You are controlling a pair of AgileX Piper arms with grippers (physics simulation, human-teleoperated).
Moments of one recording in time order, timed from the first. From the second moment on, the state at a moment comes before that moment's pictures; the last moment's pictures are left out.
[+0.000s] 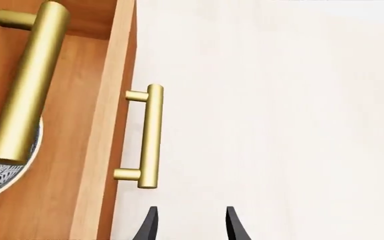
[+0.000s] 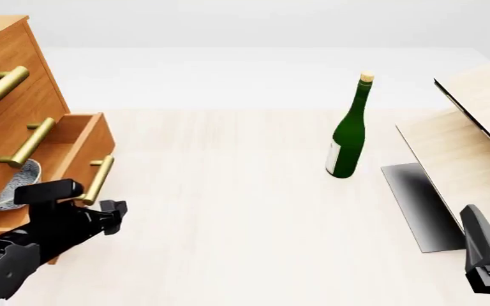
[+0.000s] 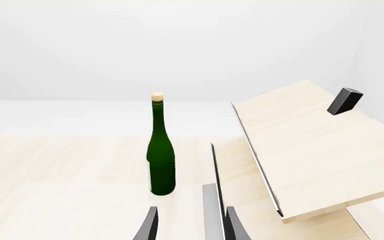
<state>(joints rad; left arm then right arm) -0.14 1.38 -0.25 -0.41 -0.26 0.00 0.01 0.00 0.00 -0.01</state>
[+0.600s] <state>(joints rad) -0.01 1.33 -0.23 -0.39 -0.19 0.00 0.01 0.00 0.00 -0.01</state>
